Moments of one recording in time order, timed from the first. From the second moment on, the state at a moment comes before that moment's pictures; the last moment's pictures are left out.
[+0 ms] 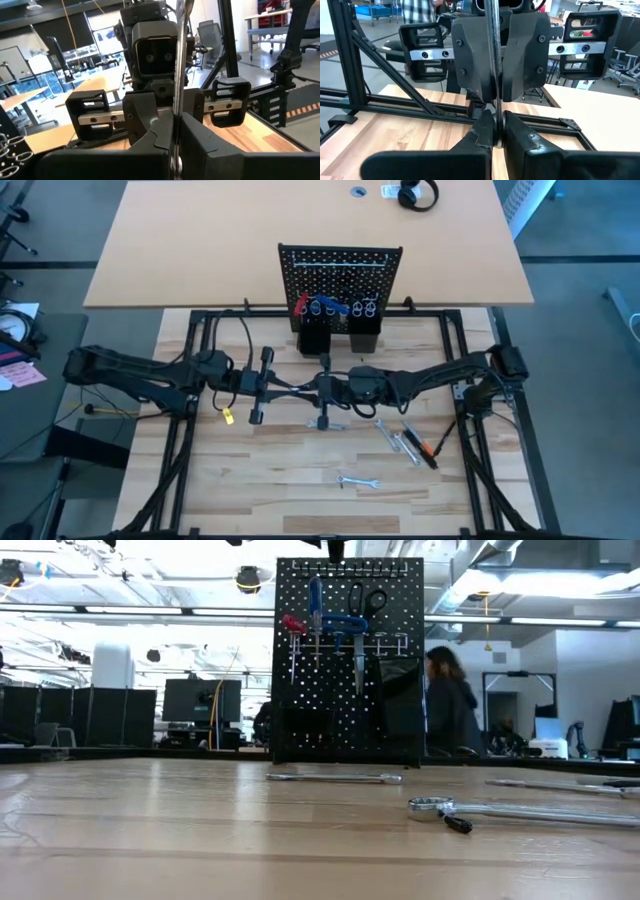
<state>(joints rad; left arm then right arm) -0.05 1.05 0.68 0.45 0.09 0.27 0.11 1.71 1.20 0.44 0.18 -0.16</state>
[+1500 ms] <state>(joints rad) 0.50 1.39 1.23 0.27 0.36 -0.34 0.43 1.43 1.20 -0.37 0.89 -0.01</state>
